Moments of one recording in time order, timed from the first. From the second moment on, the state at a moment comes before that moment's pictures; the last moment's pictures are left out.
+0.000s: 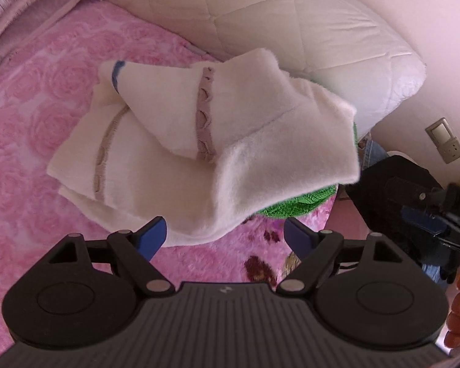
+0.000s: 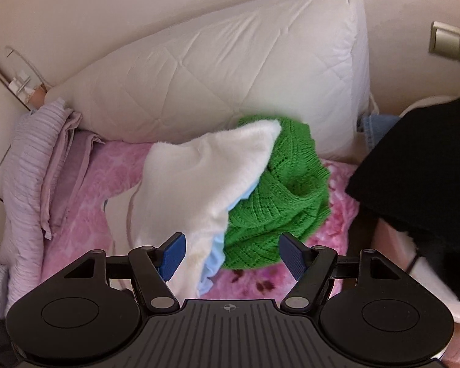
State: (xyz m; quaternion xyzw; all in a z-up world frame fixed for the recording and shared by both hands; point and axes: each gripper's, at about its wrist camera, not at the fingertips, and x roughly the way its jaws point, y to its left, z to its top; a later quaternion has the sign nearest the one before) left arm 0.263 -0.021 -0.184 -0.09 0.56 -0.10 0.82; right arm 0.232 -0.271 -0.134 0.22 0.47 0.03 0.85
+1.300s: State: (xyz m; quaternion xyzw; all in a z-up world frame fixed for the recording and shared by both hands) left arm 0.225 0.076 -0.105 -0.20 0.35 -0.09 0.91; right arm 0.300 -0.152 -0.038 0.19 0.35 0.28 0.87
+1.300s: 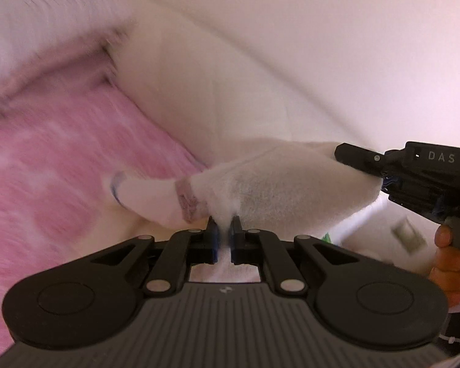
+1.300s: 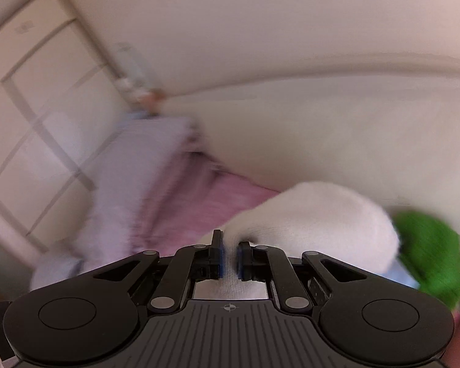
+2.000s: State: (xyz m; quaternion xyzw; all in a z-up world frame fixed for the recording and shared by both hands) left arm -0.248 0.259 0.089 -0.18 0.07 0.21 0.96; right arm 0.031 0.159 0.112 0.16 0.24 0.65 0.70
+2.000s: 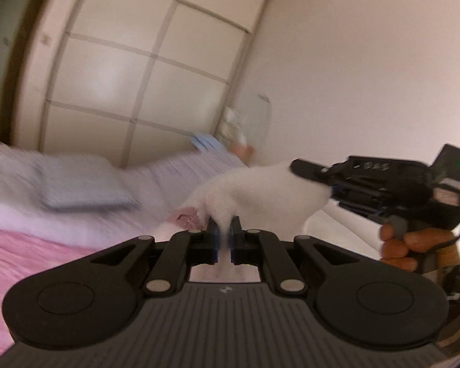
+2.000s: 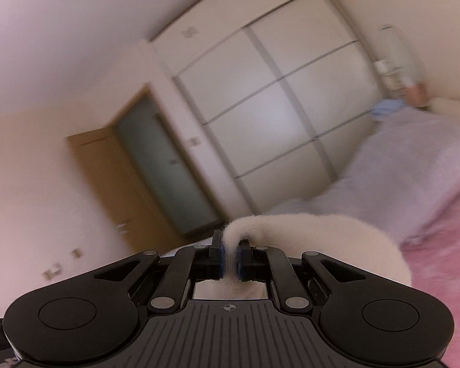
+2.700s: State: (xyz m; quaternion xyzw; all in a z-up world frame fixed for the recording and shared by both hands) left arm -0.358 0.260 0.017 -0.26 0.31 0.29 0.87; right arm -0.069 0.256 -0.022 -0.02 0.51 0.49 0.70
